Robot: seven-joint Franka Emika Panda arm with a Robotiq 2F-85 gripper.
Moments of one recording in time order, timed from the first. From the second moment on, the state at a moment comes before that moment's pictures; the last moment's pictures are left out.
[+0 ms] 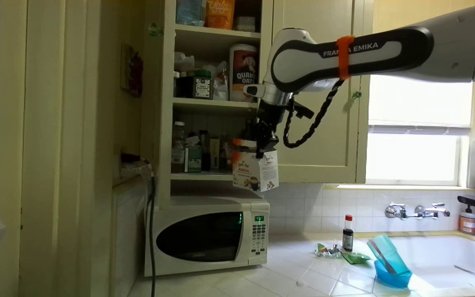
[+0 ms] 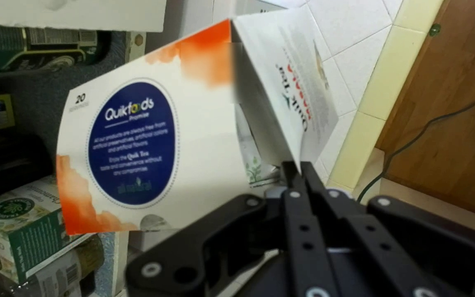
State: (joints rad) arm 0.16 -0.10 0.06 -1.58 -0.21 1.93 -1.13
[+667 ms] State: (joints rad) arm 0.16 0.11 0.11 -1.32 -0.38 1.91 -0.96
